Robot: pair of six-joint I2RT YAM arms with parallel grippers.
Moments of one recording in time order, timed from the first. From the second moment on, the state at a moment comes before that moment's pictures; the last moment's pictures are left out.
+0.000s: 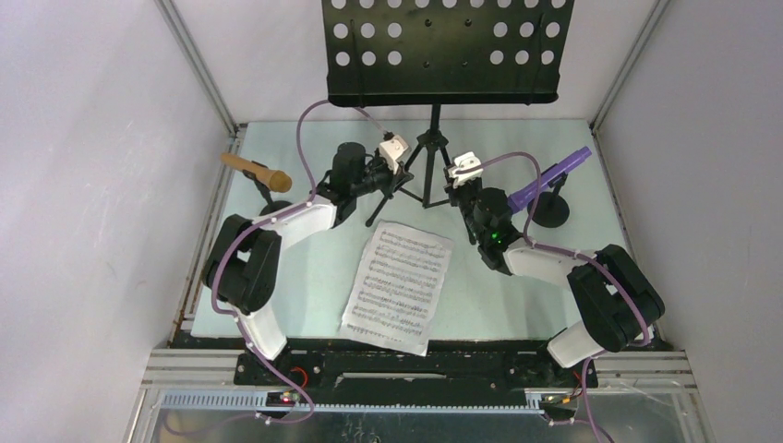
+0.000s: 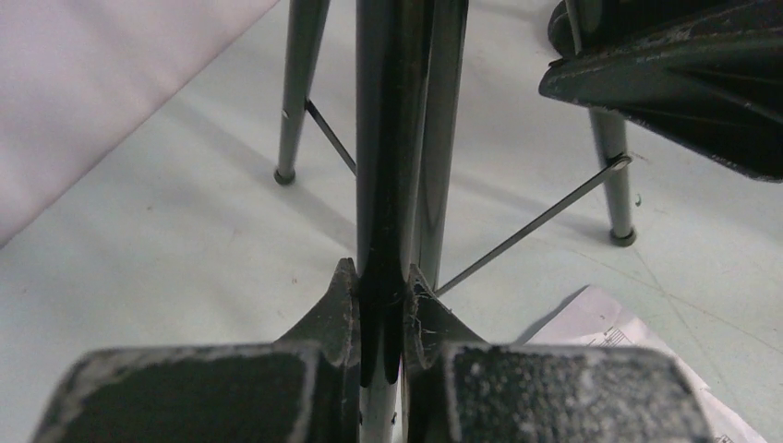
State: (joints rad) left arm -0.48 1.75 1.14 0.34 0.45 0.20; right arm 0.59 1.52 0.72 0.86 0.21 -0.22
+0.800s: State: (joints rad) left arm -0.48 1.75 1.20 0.40 0.53 0.08; right arm 0.60 1.55 0.72 1.06 0.19 -0.28
